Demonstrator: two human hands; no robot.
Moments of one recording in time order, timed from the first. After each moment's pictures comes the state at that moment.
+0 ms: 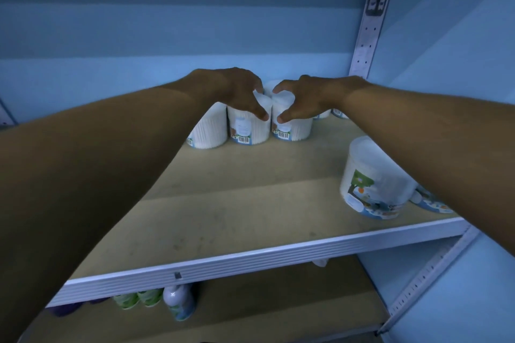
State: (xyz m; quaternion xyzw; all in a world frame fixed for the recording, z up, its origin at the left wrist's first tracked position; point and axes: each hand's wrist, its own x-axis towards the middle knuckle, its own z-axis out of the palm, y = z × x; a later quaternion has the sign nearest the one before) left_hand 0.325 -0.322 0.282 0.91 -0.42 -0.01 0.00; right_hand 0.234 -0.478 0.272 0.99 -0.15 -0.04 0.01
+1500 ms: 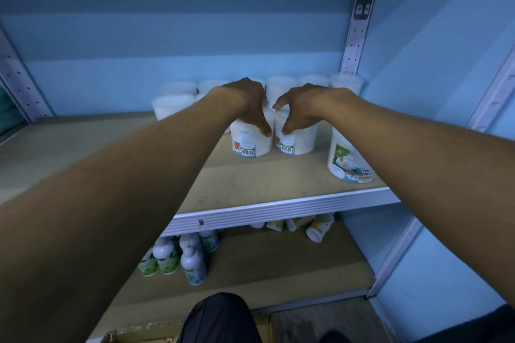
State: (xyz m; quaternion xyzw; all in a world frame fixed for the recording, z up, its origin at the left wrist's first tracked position) left_hand 0.235 -0.283 0.281 0.92 -0.38 0.00 -0.02; right_hand 0.155 -0.403 0.282 0.98 -0.16 -0.07 0.07
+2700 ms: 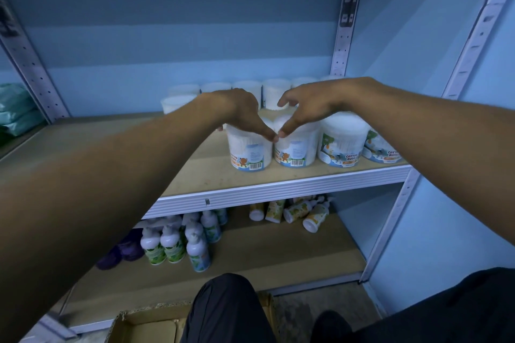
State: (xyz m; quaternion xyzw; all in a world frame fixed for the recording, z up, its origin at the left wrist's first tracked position) left_hand 0.171 -0.239 0.296 0.93 -0.36 -0.05 -0.04; right_hand 0.089 -0.394 0.308 0.99 -0.12 -0.09 -0.02
